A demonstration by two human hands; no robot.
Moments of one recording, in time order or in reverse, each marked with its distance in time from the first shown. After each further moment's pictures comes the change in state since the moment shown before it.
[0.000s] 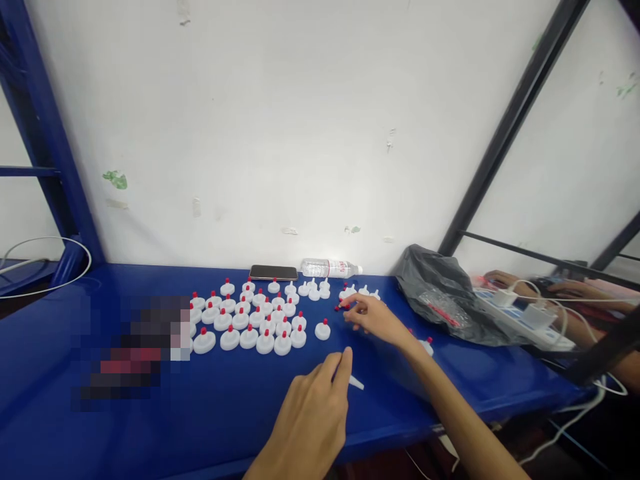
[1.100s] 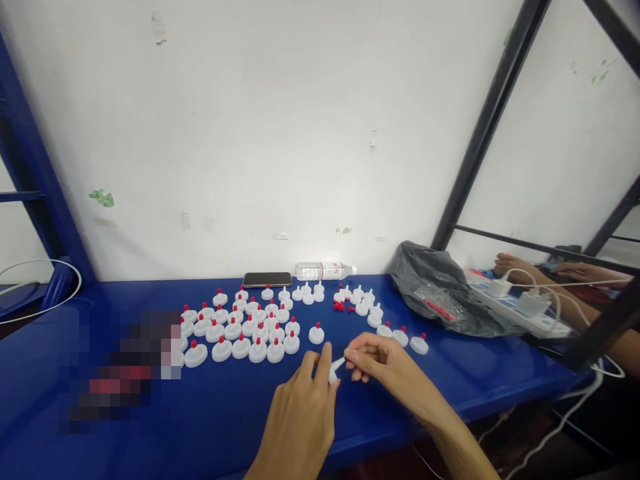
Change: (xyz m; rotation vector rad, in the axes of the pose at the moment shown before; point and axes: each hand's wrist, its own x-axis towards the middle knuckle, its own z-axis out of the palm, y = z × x) left_hand 0.000 -0.001 0.003 0.068 0.080 -0.179; right_hand -0.088 -0.017 0.021 0.583 -0.032 0.026
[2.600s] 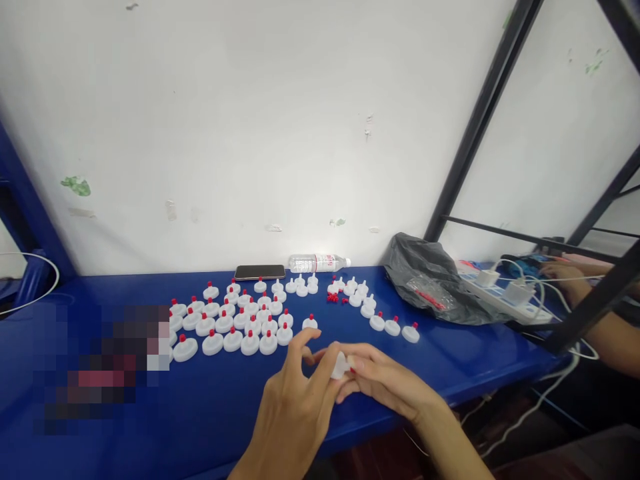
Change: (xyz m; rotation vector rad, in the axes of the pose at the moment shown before) left_hand -0.001 0.000 -0.005 -0.080 0.415 0.235; right_hand -0.014 0.004 0.011 0.491 -0.305 0.103
